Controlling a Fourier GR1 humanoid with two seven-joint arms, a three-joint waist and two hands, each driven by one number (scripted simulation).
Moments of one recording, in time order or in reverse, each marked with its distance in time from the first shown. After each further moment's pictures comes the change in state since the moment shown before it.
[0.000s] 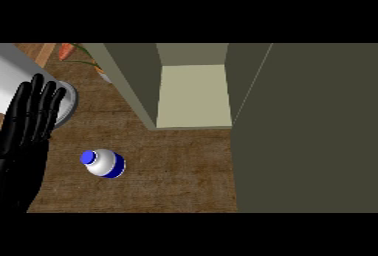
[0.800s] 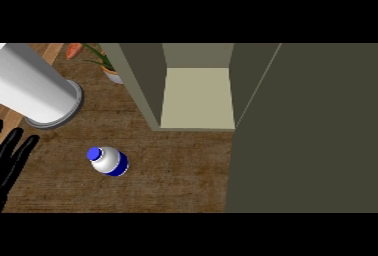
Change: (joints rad) left arm 0.268 0.062 0.153 -0.197 0.608 -0.183 0.203; right arm 0.205 -0.047 0.165 -0.289 -0.109 0.138 0.215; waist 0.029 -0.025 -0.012
